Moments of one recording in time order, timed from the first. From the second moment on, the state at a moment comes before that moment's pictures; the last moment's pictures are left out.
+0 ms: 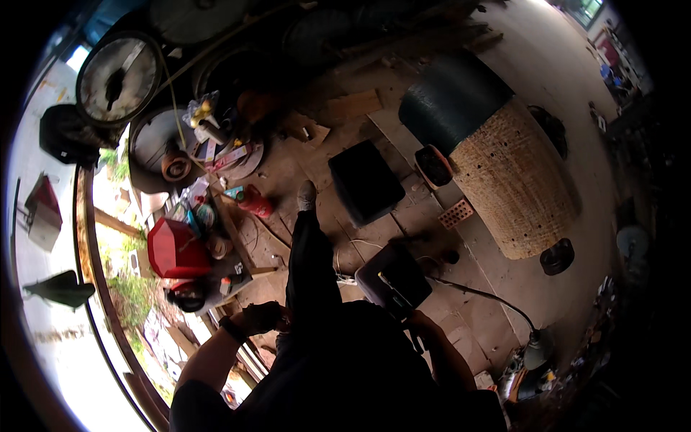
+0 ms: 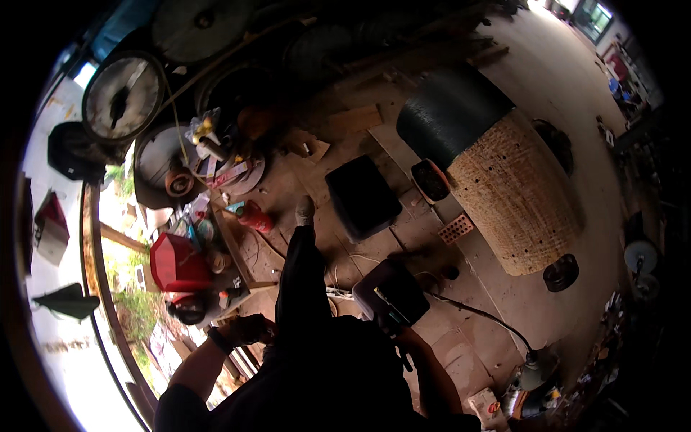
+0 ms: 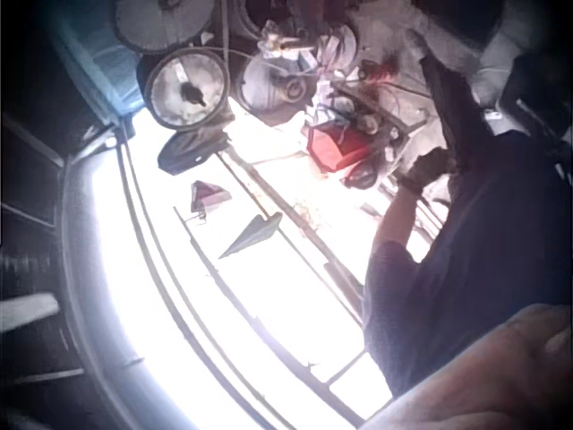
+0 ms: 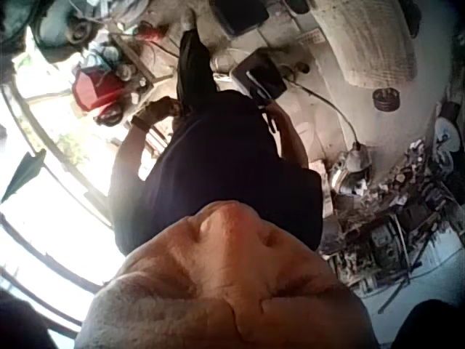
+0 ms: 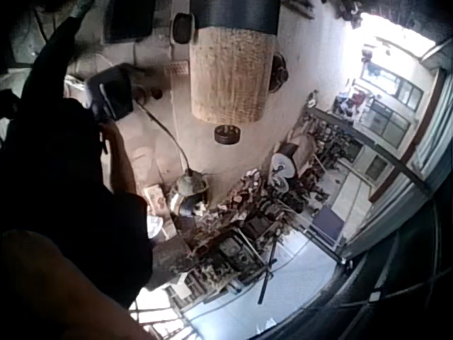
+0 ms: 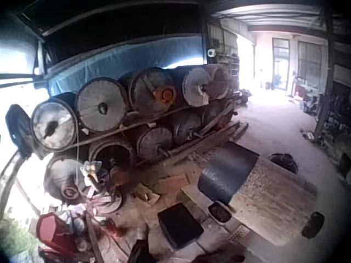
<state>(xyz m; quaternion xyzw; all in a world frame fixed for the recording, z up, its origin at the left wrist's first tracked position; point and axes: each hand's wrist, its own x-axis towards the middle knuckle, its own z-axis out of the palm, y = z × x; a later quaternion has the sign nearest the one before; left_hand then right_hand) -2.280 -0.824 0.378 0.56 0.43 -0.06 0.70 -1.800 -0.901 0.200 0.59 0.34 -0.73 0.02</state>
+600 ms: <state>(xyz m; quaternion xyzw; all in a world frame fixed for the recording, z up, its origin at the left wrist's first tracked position) -2.419 -0.347 0.300 0.39 0.16 -0.35 0.84 -1.997 -0.644 0.353 0.70 0.04 -0.70 -0.12</state>
